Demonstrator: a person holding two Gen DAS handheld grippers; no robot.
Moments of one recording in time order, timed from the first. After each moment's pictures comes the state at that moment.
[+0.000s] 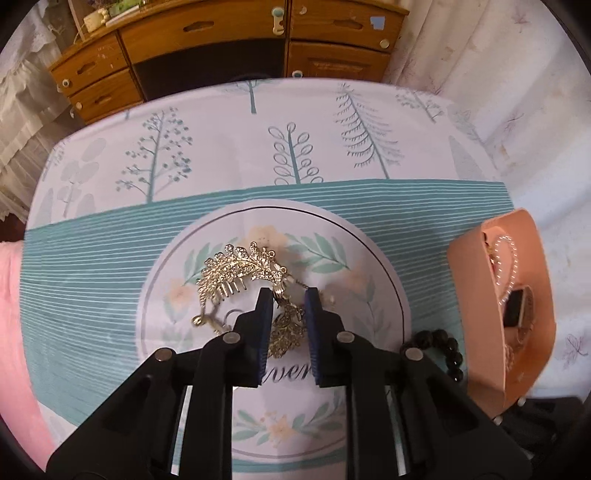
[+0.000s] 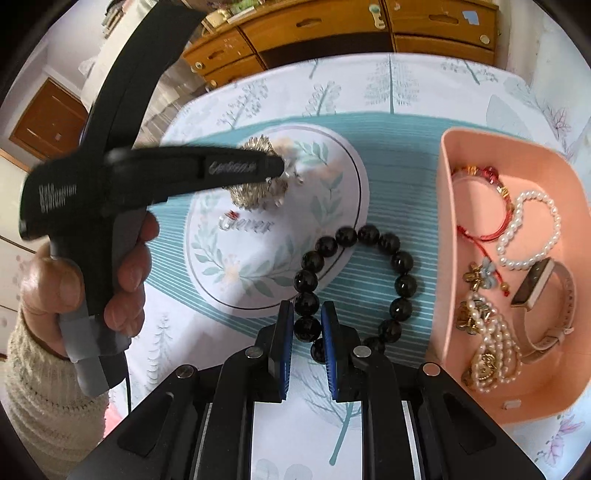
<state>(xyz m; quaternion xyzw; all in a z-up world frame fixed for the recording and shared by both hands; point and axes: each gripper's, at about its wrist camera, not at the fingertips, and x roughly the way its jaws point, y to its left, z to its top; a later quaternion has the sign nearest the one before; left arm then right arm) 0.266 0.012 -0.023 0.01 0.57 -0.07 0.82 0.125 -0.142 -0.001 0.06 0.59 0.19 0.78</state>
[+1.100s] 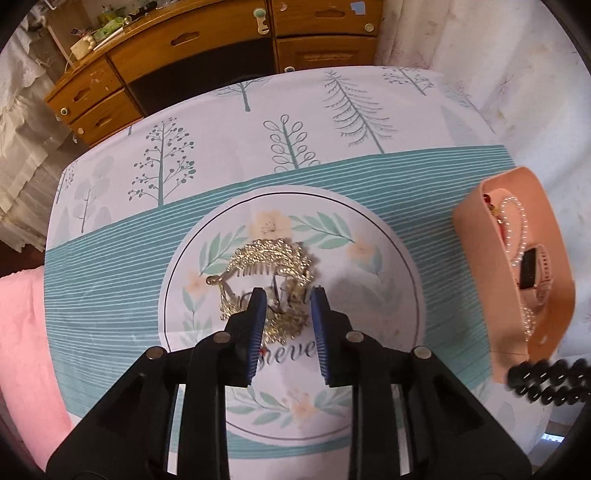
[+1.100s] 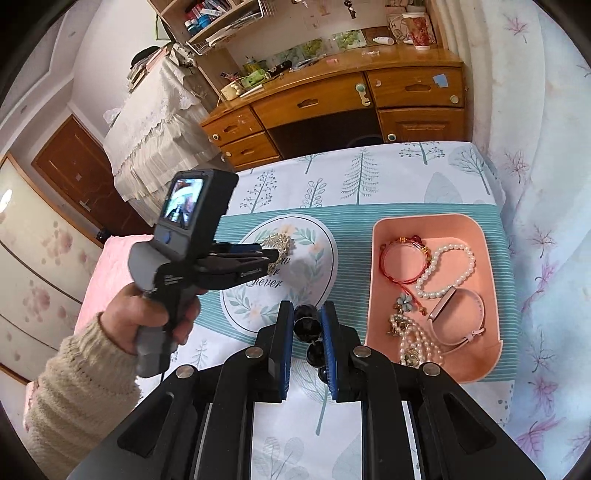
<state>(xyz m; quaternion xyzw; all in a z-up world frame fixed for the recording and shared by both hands) 0.250 0.002 -0.021 0.08 0.57 -0.07 0.81 0.071 -0.217 0.125 0.10 0.49 0.19 0.85</state>
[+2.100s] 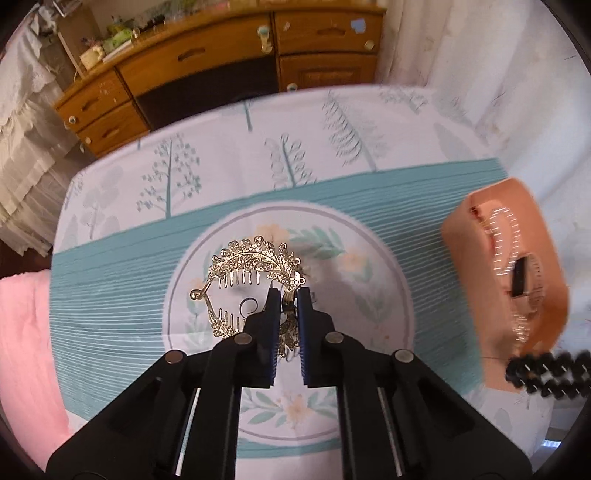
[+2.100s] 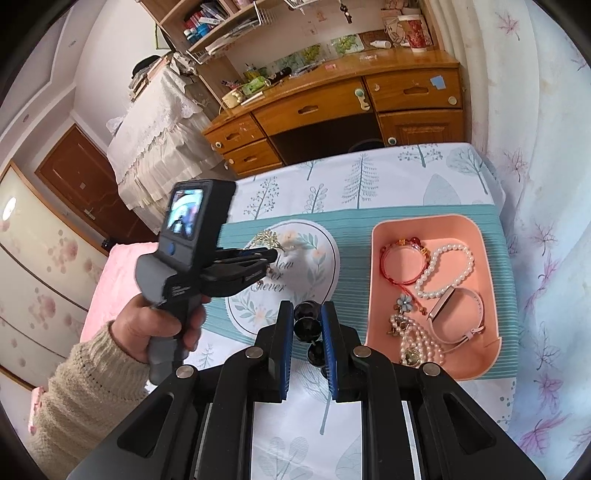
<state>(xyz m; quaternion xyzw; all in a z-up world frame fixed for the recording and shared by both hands) 0.237 0.000 0.004 0.07 0.54 -0.07 0.83 0.067 -0.221 0.125 0.12 0.48 0.19 0.85</state>
